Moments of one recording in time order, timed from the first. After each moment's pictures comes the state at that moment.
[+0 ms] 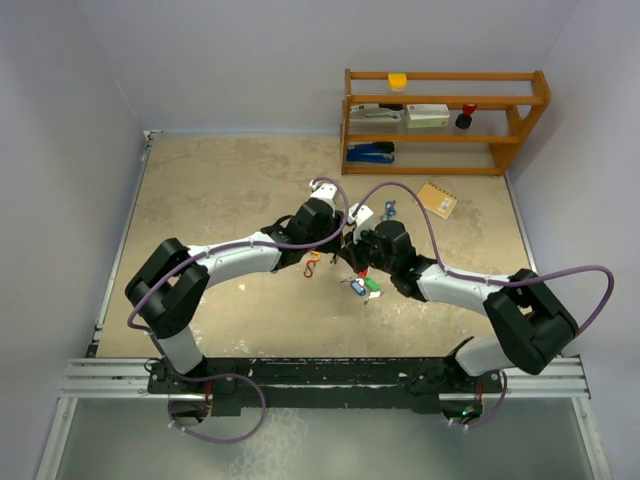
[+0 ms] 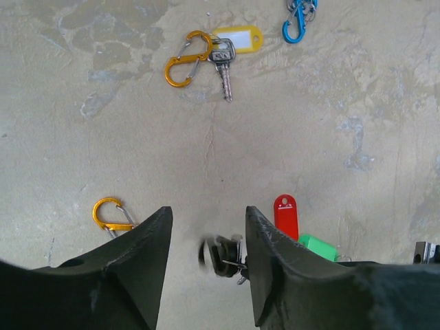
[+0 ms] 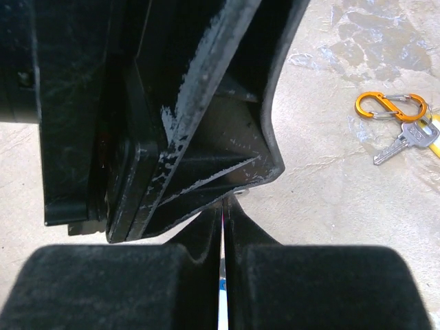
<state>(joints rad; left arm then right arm) -0.80 1.72 1.07 0.00 -0.16 -0.50 0.65 1.43 0.60 0.38 -0.17 0.04</state>
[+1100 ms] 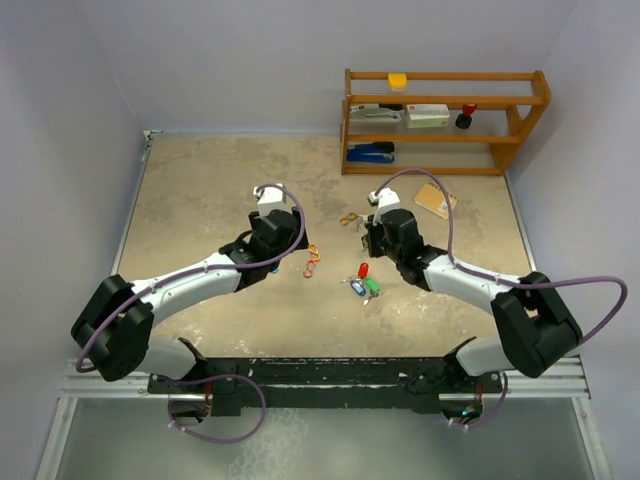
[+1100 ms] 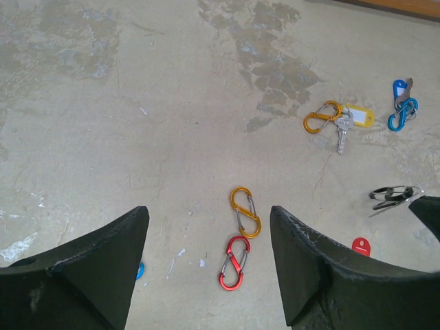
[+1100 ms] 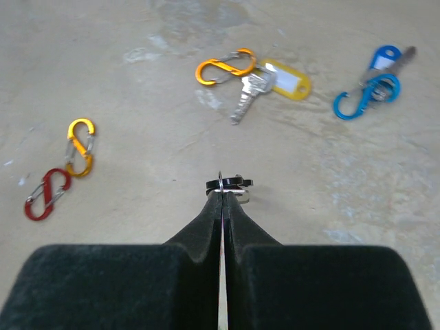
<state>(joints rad) -0.75 1.39 0.82 -0.02 -0.53 -0.61 0.58 1.41 0.67 0.20 0.13 0.16</state>
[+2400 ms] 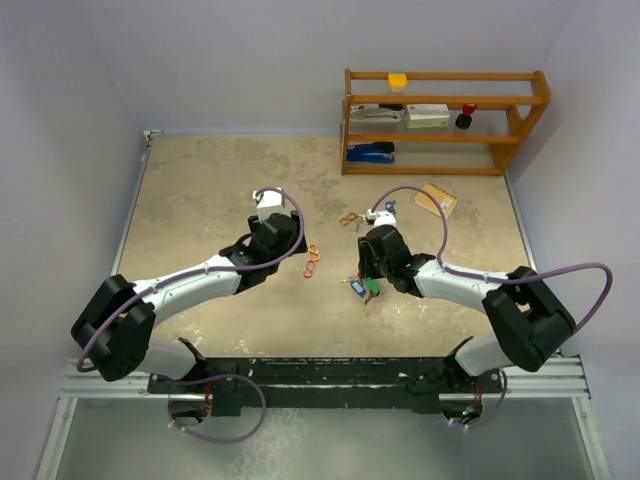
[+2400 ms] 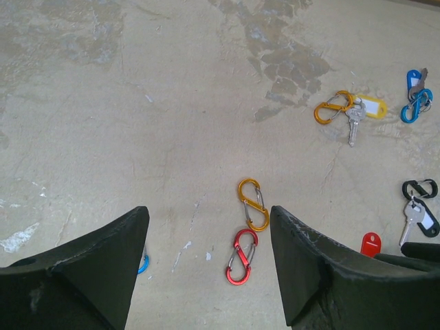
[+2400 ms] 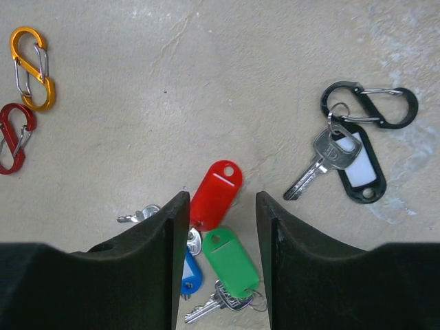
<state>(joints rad) -0.75 1.39 0.79 -0.02 -0.53 -0.63 0.66 1.44 0.65 -0.01 0.24 0.41</state>
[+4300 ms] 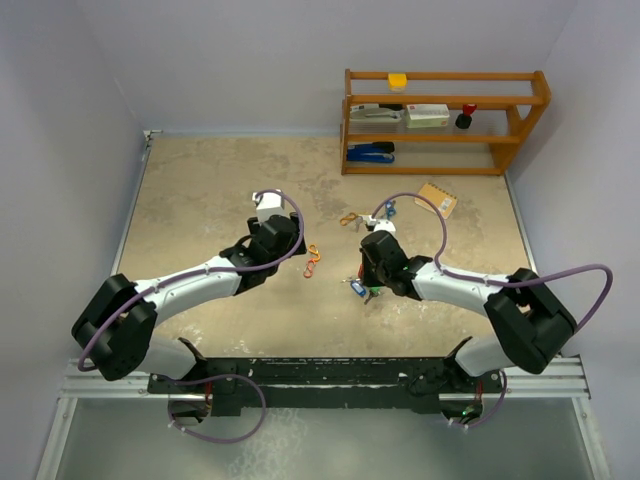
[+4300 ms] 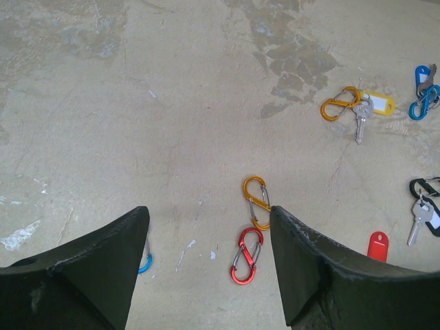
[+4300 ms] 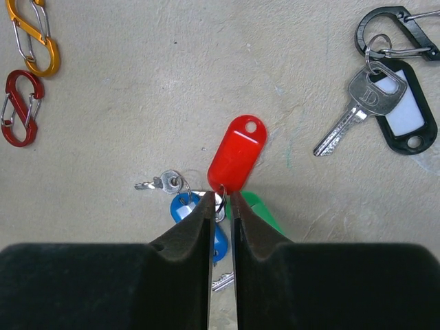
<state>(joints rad) -0.75 1.39 0.77 0.00 -0.53 -0.63 0.71 1.44 0.65 -0.11 0.22 0.57</state>
